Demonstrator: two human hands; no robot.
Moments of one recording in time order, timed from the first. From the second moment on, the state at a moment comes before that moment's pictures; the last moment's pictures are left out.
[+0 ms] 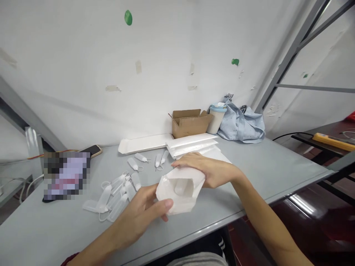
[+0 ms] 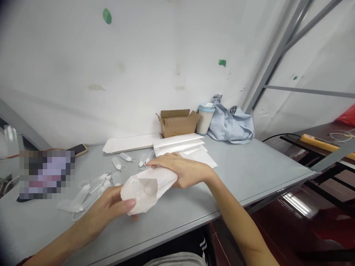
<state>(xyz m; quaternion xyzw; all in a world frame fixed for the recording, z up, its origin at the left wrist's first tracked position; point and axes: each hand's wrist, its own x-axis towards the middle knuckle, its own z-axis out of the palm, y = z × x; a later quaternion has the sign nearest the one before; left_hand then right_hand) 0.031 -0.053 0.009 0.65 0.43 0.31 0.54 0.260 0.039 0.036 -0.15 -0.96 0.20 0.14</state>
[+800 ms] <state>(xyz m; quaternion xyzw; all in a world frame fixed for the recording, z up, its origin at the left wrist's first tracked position) 0.025 -0.012 -0.008 0.44 0.59 0.46 0.49 0.206 0.019 -0.016 -0.26 -0.92 -0.12 0.25</state>
